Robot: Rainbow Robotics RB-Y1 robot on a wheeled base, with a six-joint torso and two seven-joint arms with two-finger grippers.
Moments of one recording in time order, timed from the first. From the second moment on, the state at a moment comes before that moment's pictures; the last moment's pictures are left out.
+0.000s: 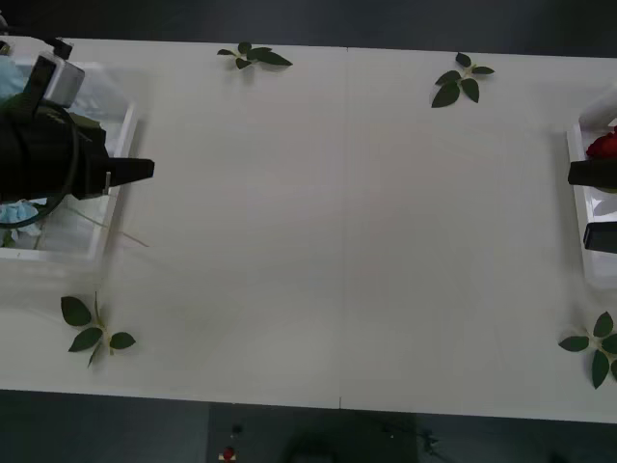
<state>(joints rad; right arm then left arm) 0.24 -1.35 -0.24 -1.96 -2.57 1.05 2.72 -0.19 1.01 0.02 -2.01 1.35 0.94 -1.81</state>
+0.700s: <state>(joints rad) 0.24 -1.35 -0.24 -1.96 -2.57 1.05 2.72 -0.32 1.10 -0.37 -1.72 2.42 1.05 -2.76</state>
